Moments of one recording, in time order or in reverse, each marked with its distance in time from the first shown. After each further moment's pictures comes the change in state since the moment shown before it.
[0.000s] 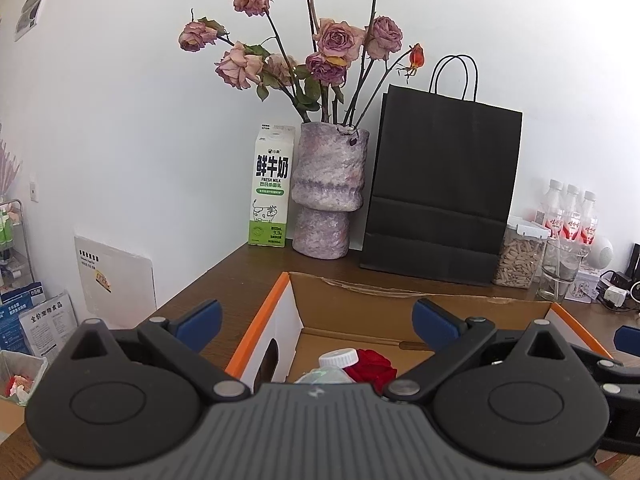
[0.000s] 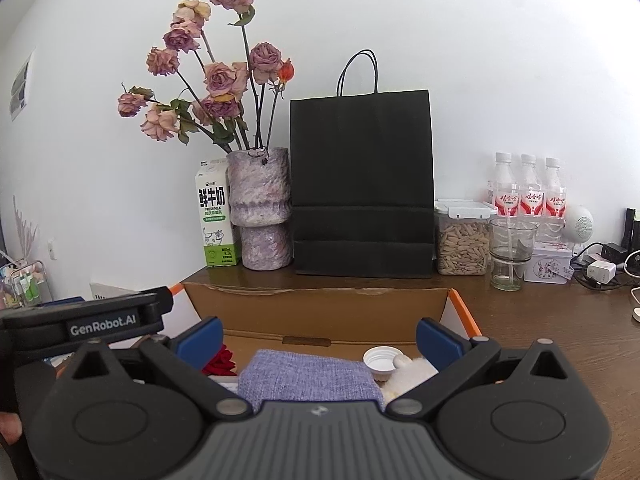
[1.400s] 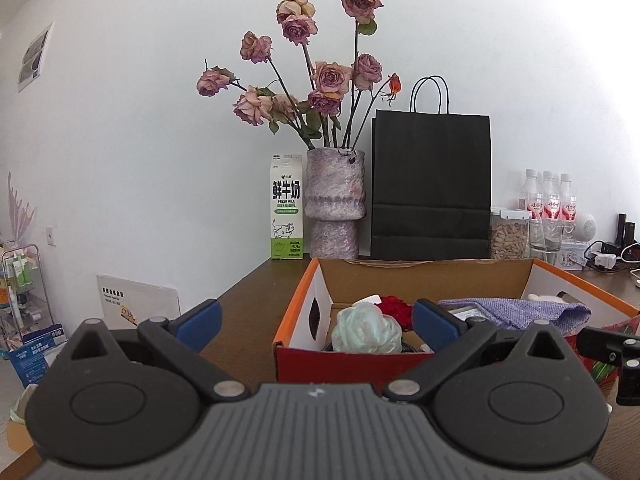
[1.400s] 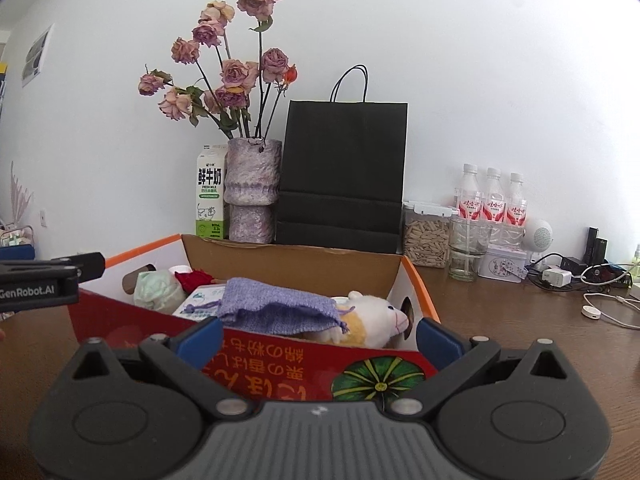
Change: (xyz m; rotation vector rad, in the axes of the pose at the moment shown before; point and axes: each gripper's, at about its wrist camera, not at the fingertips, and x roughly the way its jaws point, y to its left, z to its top) left arm -0.090 0.023 -0.057 0.108 -0.121 0.011; right arm -0.078 -0.005 -0.065 -0.109 -0.037 -0.072
